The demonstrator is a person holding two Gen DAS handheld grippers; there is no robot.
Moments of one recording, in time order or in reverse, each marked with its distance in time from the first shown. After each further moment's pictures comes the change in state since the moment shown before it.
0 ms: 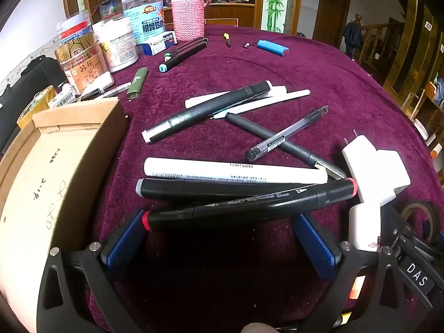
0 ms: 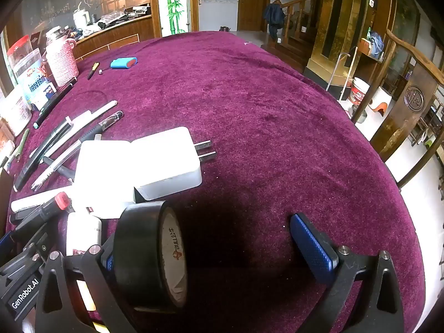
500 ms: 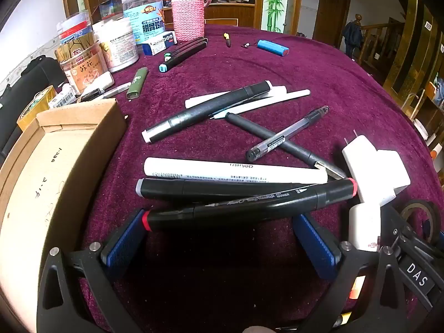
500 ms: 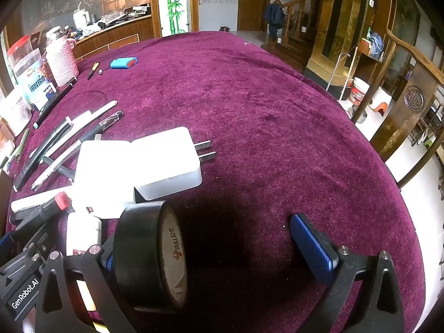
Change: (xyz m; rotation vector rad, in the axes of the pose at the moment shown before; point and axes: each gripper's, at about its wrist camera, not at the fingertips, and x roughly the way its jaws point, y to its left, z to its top) left arm 0.001 -0.001 0.000 0.001 -0.001 0.002; right arm 0.000 0.000 0.000 0.000 0.001 0.000
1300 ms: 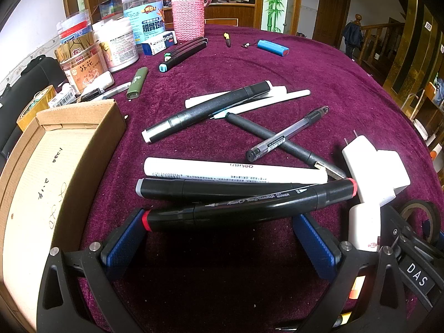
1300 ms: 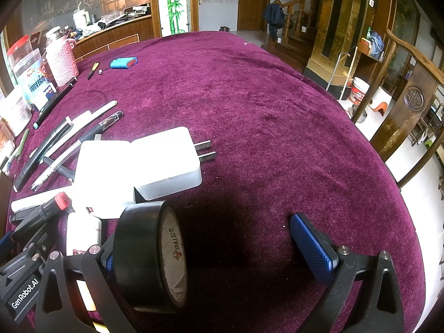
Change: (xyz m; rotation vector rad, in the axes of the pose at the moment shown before) left arm 0.004 -0.004 0.000 0.000 0.000 0.000; right arm 0.000 0.001 0.001 0.000 0.001 0.000
